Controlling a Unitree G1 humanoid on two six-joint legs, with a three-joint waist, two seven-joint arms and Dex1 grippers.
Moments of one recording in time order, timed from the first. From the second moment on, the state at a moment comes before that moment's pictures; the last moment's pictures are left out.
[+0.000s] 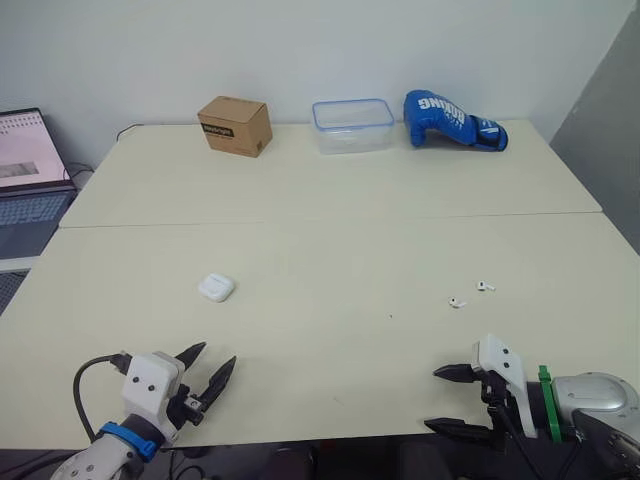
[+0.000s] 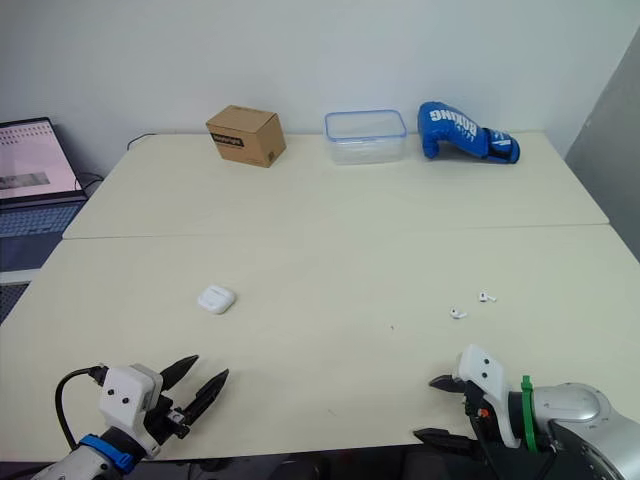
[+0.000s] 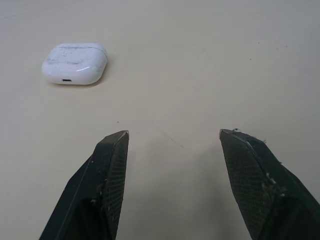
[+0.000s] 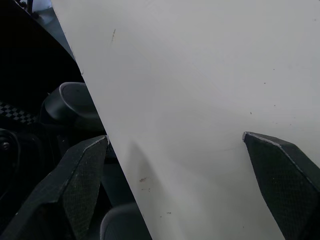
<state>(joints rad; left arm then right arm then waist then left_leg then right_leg) 0.61 0.43 0.30 -0.54 -0.33 0.17 -0.56 0.28 -0.93 0.00 -0.63 0.57 0.66 0.90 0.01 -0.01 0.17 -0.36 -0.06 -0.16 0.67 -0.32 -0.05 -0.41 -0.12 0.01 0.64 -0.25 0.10</state>
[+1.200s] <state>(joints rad) 0.43 0.51 0.41 -0.47 -0.48 0.28 -0.61 0.11 -0.77 -0.05 -0.36 0.50 0.31 1.04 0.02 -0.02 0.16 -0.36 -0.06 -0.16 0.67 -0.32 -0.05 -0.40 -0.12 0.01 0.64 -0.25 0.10</state>
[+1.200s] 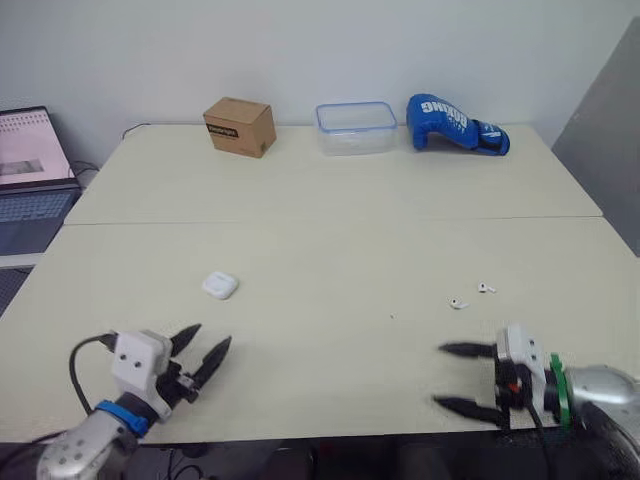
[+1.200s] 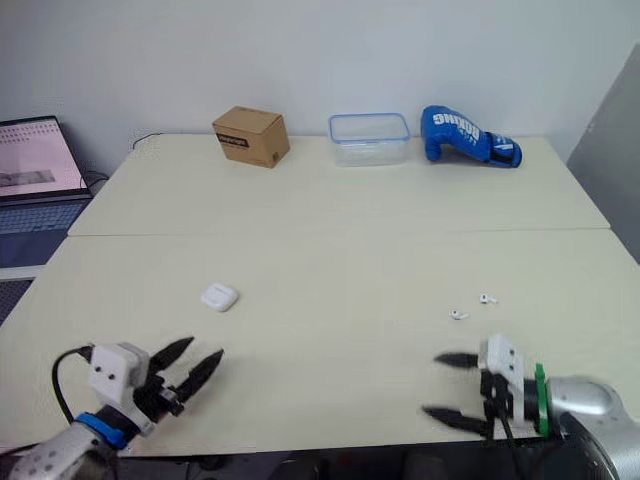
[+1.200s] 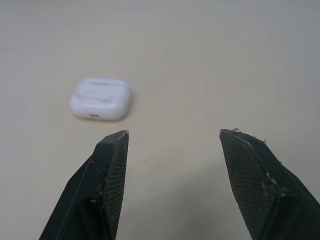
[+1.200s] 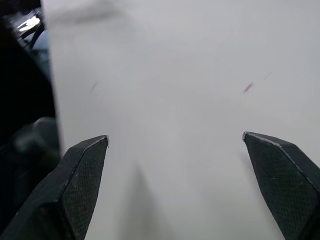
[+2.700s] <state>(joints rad) -0.10 0.62 0.23 0.20 -0.28 0.12 -0.79 -0.33 -0.81 0.01 -0.56 0.60 0.71 0.88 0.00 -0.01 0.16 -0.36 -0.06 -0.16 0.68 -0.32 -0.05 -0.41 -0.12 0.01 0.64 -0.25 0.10</state>
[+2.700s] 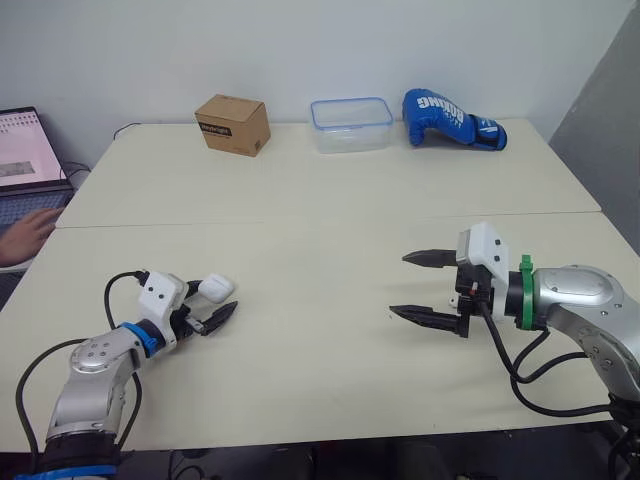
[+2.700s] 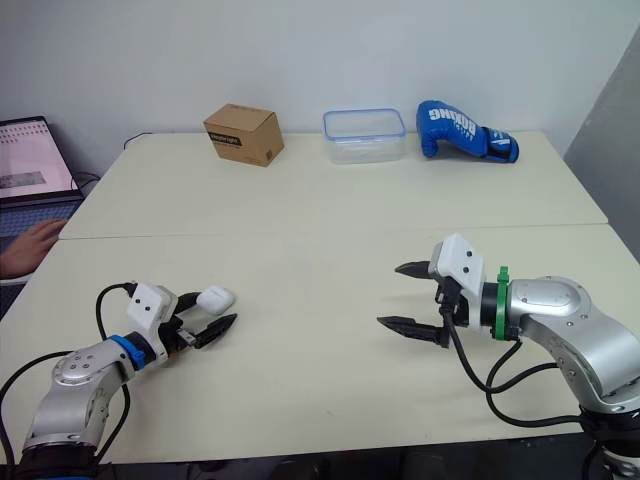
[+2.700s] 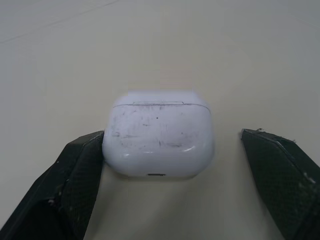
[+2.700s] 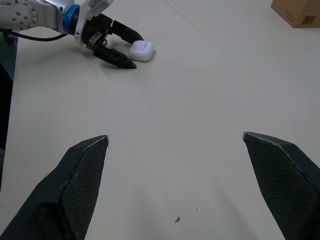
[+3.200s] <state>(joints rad) -0.09 0.61 0.22 0.20 -0.27 0.09 -0.78 -0.30 -0.81 0.01 -0.55 0.57 0.68 0.91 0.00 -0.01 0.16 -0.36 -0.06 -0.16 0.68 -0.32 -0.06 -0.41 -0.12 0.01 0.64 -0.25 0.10</state>
